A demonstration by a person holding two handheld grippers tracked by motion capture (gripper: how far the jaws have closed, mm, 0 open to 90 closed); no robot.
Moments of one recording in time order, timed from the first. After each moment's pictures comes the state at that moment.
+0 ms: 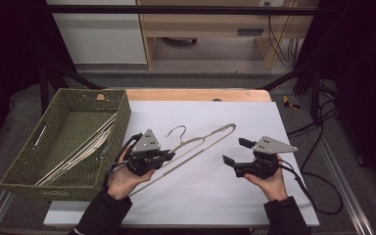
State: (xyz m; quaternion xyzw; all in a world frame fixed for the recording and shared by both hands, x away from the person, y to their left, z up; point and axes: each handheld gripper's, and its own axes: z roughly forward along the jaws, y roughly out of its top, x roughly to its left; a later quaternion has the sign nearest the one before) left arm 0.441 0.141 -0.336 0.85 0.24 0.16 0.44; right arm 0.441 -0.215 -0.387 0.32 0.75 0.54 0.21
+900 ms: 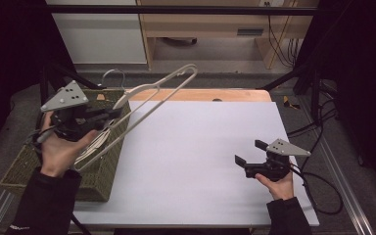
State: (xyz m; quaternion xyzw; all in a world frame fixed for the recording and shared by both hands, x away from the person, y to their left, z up) left arm 0.444 0.251 -0.214 0.79 0.28 0.26 0.48; right arm 0.439 -0.240 -0.398 0.39 0.72 0.52 0.23
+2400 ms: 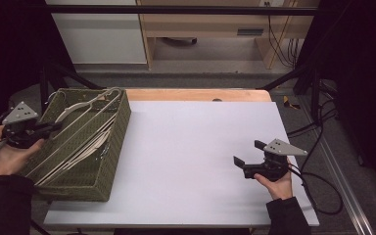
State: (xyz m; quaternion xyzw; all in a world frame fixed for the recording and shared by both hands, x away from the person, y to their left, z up) left arm 0.482 0.408 -0.317 0.80 0.38 0.30 0.35; right arm 0.442 -0.236 -0.401 0.39 0.73 0.51 0.23
